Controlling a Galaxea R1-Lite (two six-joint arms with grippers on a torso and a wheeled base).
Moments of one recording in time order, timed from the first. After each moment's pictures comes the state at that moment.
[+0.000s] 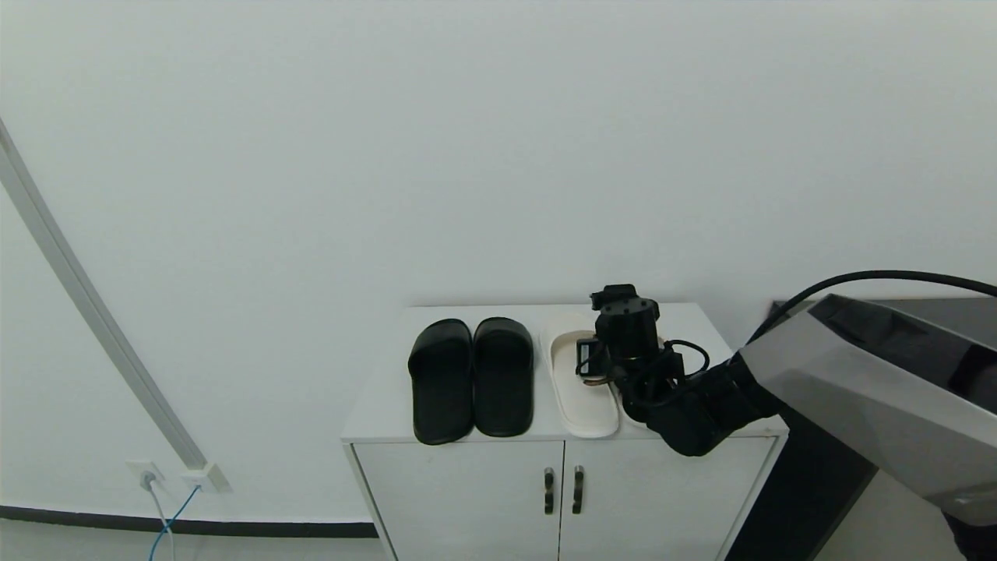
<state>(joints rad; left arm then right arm) 0.00 0.00 0.00 0.00 0.00 -0.01 0.63 2.32 -1.32 -0.72 -0.51 0.18</state>
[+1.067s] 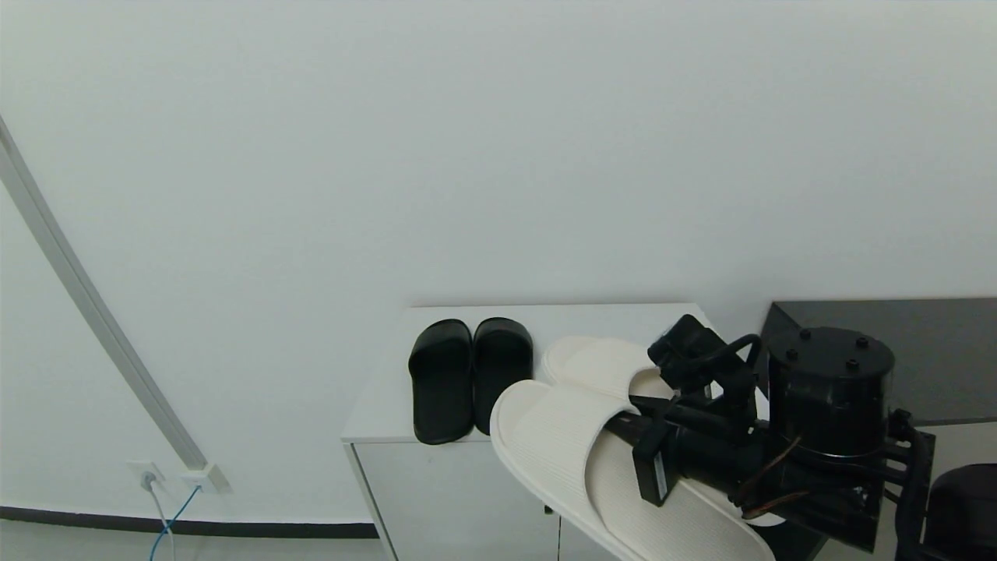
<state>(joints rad) 0.00 0.00 0.00 0.00 0.00 -0.01 0.79 1.70 -0.60 -0.86 0.04 -0.05</state>
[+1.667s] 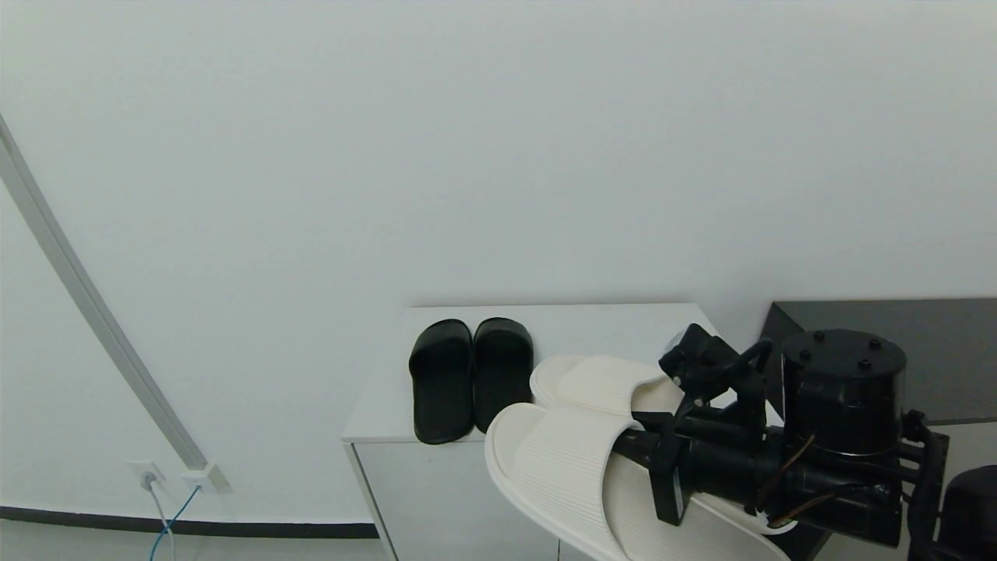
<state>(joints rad) 0.00 0.00 0.00 0.00 0.00 -0.01 0.75 1.68 -0.57 -0.86 0.21 -0.04</state>
